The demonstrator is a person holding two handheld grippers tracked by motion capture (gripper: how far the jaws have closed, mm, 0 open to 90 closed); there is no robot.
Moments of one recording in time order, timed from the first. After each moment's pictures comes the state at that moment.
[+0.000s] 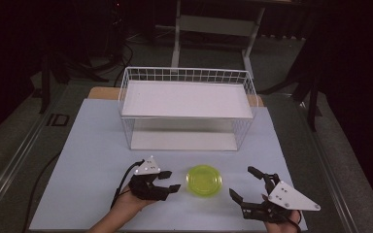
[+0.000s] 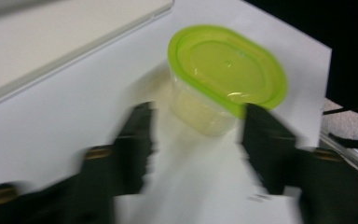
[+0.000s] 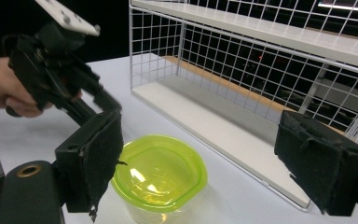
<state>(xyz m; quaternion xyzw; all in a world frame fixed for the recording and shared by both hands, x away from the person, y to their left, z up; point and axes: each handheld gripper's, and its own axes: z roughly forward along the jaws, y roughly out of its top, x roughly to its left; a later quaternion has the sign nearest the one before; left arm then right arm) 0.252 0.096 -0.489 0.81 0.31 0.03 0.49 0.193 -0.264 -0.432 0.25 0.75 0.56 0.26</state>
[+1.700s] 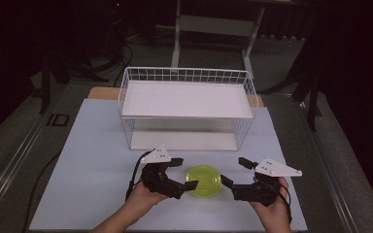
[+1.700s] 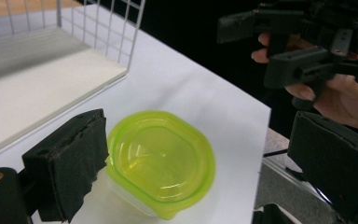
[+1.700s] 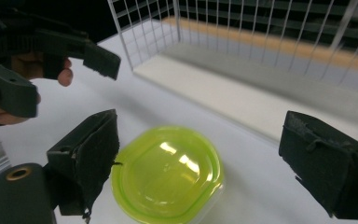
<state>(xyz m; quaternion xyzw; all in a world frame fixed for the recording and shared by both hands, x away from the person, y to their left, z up) 0.261 0.059 -0.449 0.77 0.30 -0.01 0.56 0.241 -0.242 -0.428 0.35 0.77 0.51 0.15</state>
